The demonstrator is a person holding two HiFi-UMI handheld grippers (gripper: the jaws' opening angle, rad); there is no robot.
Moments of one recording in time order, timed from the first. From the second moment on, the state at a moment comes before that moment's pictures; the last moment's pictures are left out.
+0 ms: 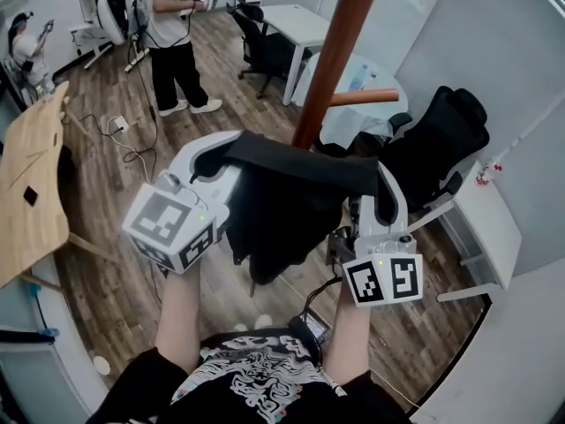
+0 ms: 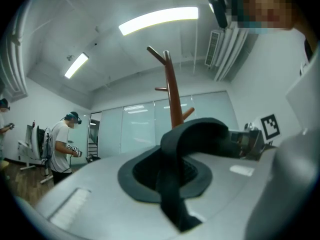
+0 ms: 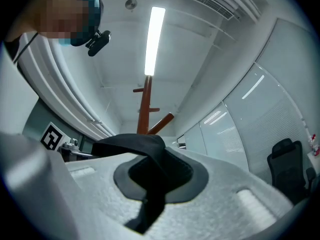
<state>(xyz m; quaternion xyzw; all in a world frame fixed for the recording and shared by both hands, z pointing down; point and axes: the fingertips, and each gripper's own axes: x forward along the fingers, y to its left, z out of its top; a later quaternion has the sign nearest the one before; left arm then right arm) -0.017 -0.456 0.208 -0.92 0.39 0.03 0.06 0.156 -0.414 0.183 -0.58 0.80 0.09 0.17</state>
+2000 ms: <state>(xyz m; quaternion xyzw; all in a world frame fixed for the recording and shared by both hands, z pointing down) 0.020 -0.462 0.288 -0.93 0.36 -0.01 0.03 0.132 -0.437 0.278 -0.54 0.84 0.03 0.09</state>
